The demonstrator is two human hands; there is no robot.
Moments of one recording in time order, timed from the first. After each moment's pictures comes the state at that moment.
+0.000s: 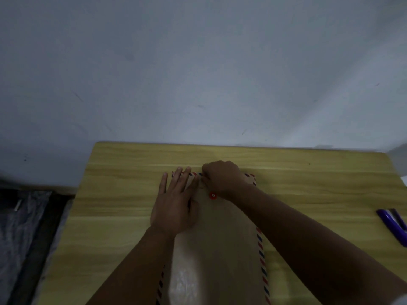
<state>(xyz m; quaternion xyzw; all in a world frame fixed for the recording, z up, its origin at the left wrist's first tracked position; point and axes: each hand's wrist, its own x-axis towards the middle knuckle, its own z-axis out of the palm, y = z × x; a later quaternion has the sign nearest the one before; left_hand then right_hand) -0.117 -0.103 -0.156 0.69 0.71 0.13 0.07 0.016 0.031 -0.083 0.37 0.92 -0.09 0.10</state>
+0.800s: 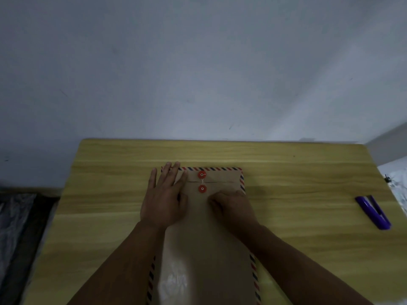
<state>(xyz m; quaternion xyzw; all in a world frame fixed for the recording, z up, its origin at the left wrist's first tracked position) -0.117 -0.102 -0.161 0.69 0.71 0.13 0.06 0.103 -0.050 -0.123 0.45 0.88 -0.16 -0.05</state>
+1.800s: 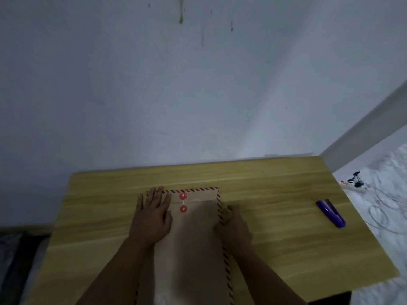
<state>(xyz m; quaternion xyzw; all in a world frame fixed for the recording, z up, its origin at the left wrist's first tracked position) -0.109 -0.104 -0.147 0.68 0.72 0.08 0.10 0.145 -0.082 -0.085 0.76 0.54 -0.35 -0.06</state>
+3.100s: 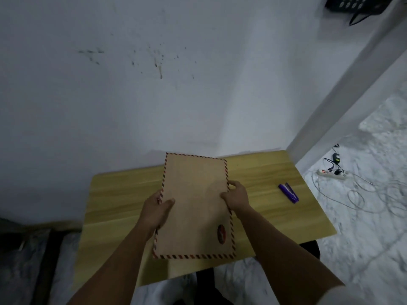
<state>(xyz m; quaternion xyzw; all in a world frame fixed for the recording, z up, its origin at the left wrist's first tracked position) -0.038 -0.185 0.069 0.34 0.70 0.39 0.50 0.209 -0.092 0.056 0.72 0.47 -0.47 -0.22</state>
